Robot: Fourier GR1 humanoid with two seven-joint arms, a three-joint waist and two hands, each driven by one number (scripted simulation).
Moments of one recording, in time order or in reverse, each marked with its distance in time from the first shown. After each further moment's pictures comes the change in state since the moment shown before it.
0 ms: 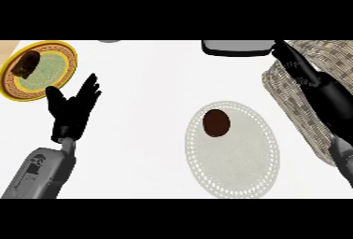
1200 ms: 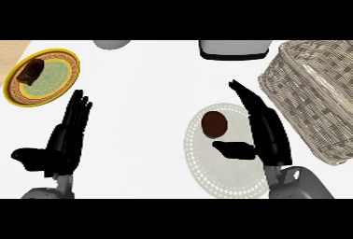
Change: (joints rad) left arm 0.269 -0.081 -0.007 -0.292 -0.053 0.079 -0.248; right arm 0.118 0.239 0.269 -0.025 0.715 -0.395 0.513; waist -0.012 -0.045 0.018
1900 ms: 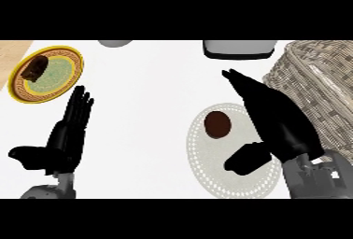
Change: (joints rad) left arm -0.018 -0.012 -0.004 -0.037 -0.014 0.004 0.032; right arm -0.301 -0.057 -0.026 -0.238 -0.207 0.634 0.609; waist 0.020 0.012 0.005
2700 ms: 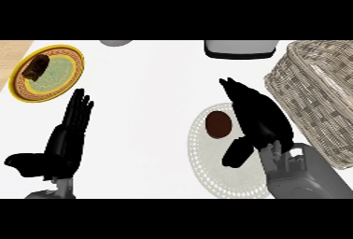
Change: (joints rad) left arm 0.035 -0.018 0.003 -0.043 -0.025 -0.018 0.010; right arm 0.029 0.046 0.044 0.142 0.095 0.049 -0.002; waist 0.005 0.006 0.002
